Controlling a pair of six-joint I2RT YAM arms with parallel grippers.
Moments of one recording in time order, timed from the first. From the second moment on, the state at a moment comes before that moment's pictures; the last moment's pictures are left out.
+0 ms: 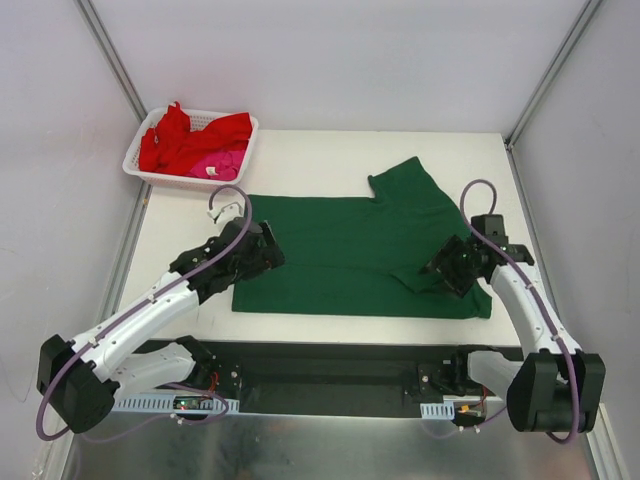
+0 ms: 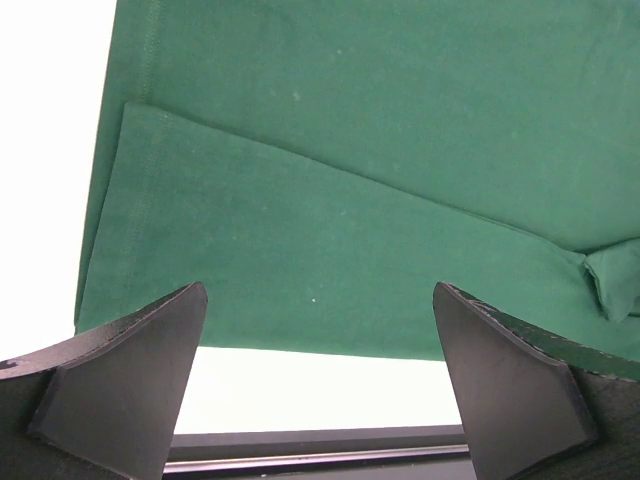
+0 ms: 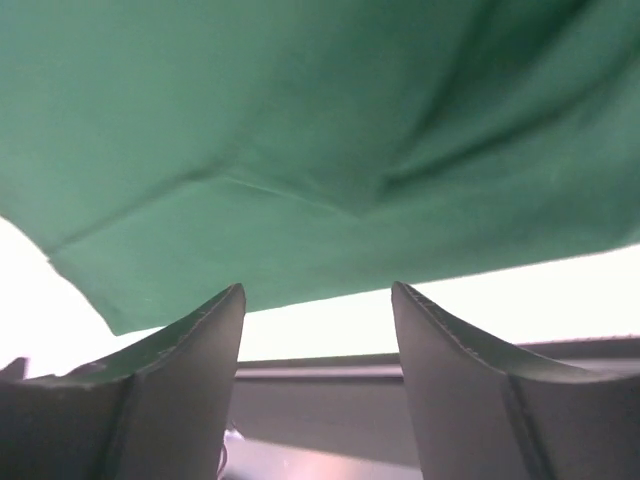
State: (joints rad) left arm -0.66 1.01 0.79 -0.64 -0.29 -0.91; right arm 0.00 1.07 0.80 -0.85 -0.26 0.70
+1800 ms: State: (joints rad) left arm -0.62 0.94 0.74 -0.70 -0.26 -0.93; right arm 0.32 1.82 1.33 -0.85 0.09 0.57
